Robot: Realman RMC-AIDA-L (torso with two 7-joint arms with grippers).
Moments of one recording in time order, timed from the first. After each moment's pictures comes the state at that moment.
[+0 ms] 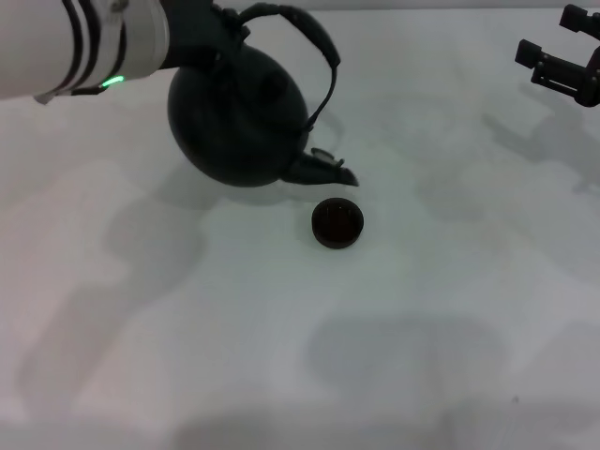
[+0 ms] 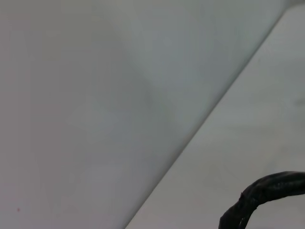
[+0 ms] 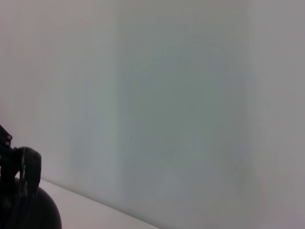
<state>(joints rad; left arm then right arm) -0.35 -2.08 1.79 1.76 2.79 1.00 -2.62 0.32 2.00 -0.91 -0.65 1.72 1.25 -2.00</state>
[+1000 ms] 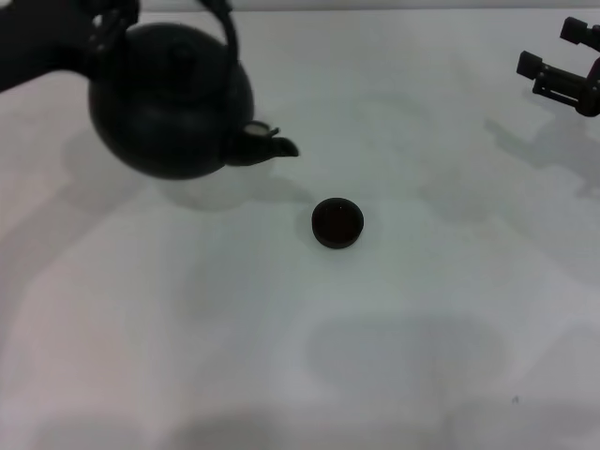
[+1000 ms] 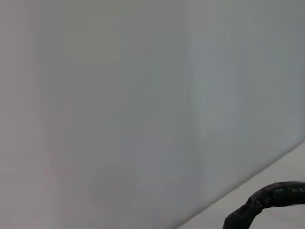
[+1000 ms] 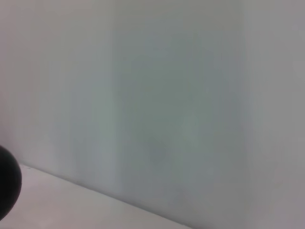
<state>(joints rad) -0.03 -2.07 1.37 1.60 1.81 0.92 -1.86 0.31 2.00 -0.92 -0.65 1.70 1.25 -1.98</state>
